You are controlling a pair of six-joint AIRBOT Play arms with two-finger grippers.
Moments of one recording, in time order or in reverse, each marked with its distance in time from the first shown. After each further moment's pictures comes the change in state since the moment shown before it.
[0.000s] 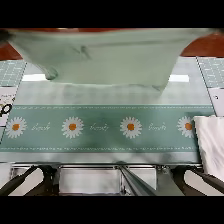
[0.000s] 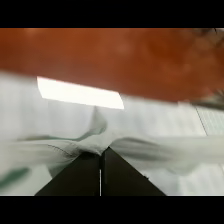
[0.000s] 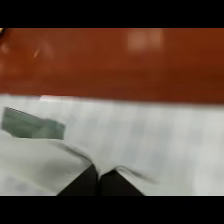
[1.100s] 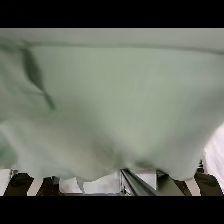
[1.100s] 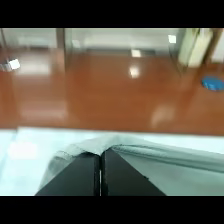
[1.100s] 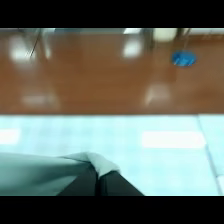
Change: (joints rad) left arm -0.241 0.475 0.089 0.756 -0.142 -0.322; right arm 0.001 0.525 -0.183 -0.401 0.131 0.159
